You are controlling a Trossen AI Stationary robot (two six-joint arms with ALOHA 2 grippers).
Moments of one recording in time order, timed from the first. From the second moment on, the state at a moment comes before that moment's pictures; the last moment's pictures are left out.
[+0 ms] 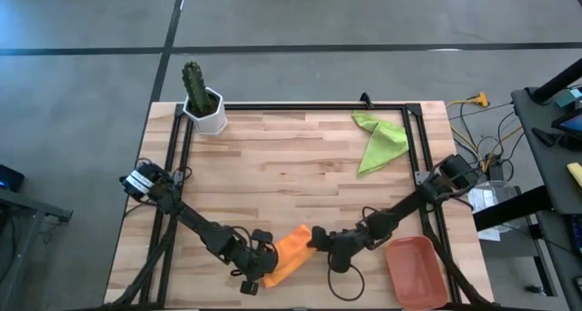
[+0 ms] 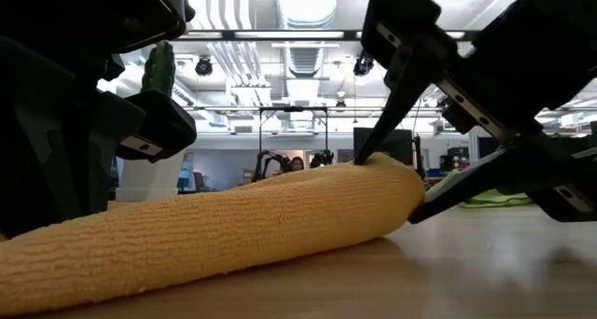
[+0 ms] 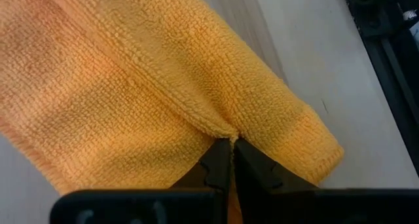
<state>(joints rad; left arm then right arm) -0.65 1.89 1.01 -0.04 -0.09 -0.44 0.55 1.87 0.86 0.27 0.31 -1.05</state>
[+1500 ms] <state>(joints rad) -0.68 1.83 1.00 -0.08 -0.10 -0.40 0.26 1.87 0.86 0.23 -0.44 0.04</state>
